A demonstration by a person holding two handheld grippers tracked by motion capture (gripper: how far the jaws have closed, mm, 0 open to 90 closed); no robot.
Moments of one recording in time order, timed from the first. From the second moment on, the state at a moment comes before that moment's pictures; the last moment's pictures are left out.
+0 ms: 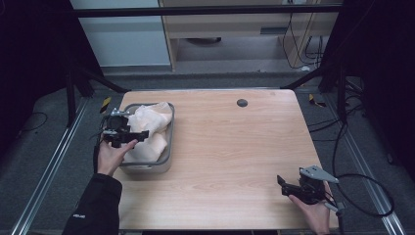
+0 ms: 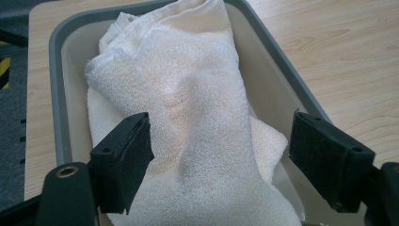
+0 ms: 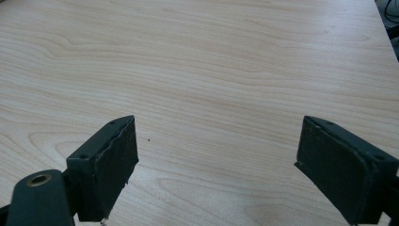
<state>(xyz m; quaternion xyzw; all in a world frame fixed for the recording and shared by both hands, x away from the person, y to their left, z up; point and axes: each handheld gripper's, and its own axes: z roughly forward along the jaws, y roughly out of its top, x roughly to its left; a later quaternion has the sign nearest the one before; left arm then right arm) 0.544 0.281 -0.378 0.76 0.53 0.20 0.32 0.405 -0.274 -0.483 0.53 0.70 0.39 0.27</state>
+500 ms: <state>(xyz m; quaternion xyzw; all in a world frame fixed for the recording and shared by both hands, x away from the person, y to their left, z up) 0.555 0.273 -0.387 0.79 0.52 0.17 0.27 0.406 -0.273 -0.485 0.53 0.71 0.39 0.26</state>
